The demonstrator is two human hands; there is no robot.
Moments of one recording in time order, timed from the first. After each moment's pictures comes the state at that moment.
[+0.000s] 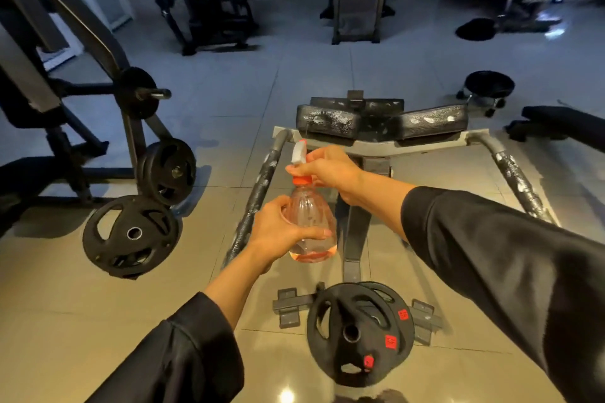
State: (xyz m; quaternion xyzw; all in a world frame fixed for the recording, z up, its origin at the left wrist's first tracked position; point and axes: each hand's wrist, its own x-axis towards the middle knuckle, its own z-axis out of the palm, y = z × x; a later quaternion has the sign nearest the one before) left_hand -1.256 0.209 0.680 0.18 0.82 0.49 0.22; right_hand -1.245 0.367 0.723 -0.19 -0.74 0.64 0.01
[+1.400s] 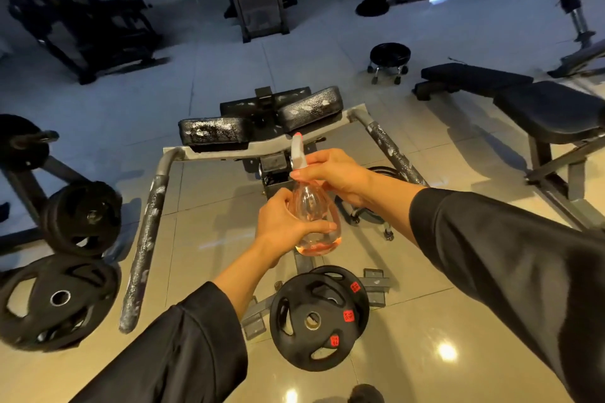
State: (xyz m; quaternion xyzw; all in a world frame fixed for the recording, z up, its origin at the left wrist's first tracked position) left_hand -1.155 0.364 0.679 0.29 0.82 0.42 0.27; right_hand -1.097 0.508 0.703 -0.27 -0.67 0.69 0.08
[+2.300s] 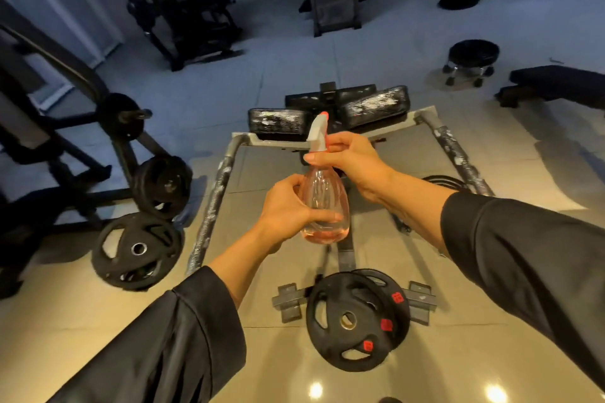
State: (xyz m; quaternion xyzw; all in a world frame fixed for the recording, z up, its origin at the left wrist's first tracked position) left_hand -1.188 0.315 0.717 0.26 0.83 0.44 0.22; right_hand -1.137 0.464 0.732 -0.21 -0.65 0.72 0.15
